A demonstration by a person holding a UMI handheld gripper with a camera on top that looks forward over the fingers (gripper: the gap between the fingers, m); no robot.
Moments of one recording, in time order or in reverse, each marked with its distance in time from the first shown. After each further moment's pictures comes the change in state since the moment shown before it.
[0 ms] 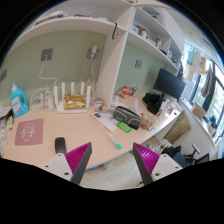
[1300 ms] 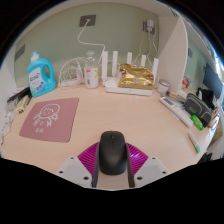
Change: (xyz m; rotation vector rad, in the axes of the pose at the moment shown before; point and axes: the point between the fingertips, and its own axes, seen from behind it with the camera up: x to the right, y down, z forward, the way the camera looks) arm -0.273 0.082 0.164 -0.059 -0.392 -0.099
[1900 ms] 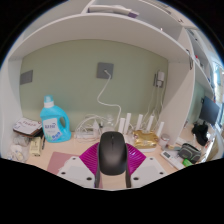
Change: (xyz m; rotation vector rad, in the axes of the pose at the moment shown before) arm -0.090 -0.219 -0.095 0.345 0.046 -0.044
